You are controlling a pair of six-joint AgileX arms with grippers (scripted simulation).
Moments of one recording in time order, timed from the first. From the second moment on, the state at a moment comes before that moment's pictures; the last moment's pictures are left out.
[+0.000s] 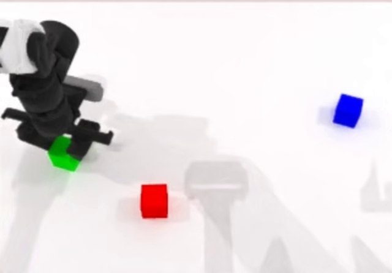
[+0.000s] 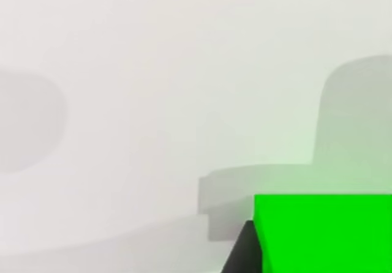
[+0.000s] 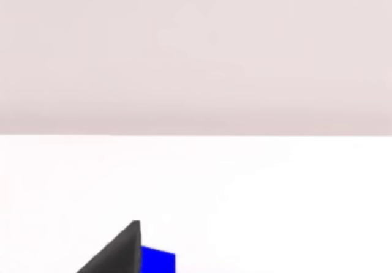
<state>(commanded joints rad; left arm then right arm) -0.18 2.06 1.25 -0.76 0.00 0.15 0.00 0.00 0.00 0.00 0.00 0.00</state>
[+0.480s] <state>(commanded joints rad) -0.18 1.97 1.35 -0.93 0.01 0.15 0.00 0.00 0.00 0.00 0.00 0.00</state>
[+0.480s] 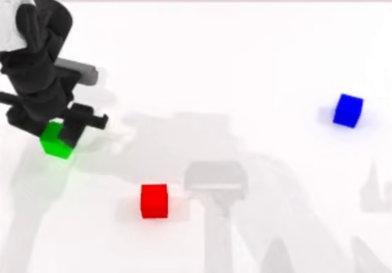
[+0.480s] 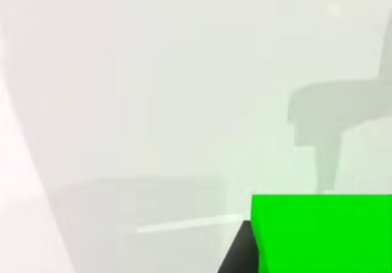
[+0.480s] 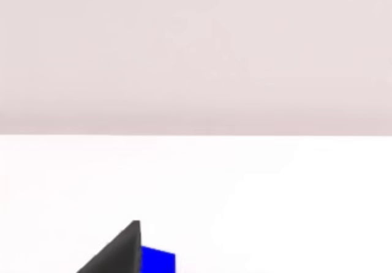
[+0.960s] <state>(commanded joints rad) -0.17 1.92 1.42 -1.03 0.01 0.15 0.00 0.00 0.00 0.00 0.00 0.00</state>
